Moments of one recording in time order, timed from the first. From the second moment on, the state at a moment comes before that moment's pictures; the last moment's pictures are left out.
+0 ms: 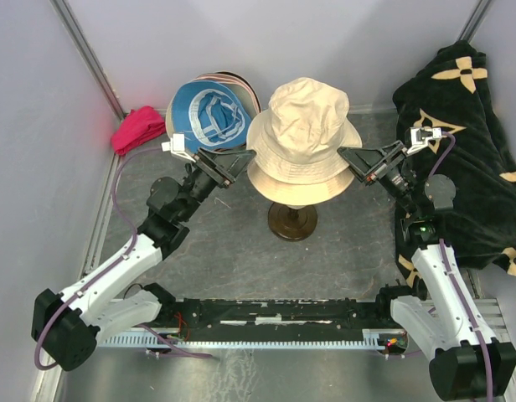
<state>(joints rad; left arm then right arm) -0.61 0.98 0.72 0.53 0.07 -1.06 0.09 0.84 0.71 0.47 -0.62 1.37</state>
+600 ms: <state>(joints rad) -0.55 0.99 0.74 0.62 0.05 -1.06 0.09 0.84 0.73 0.45 -0.60 1.37</state>
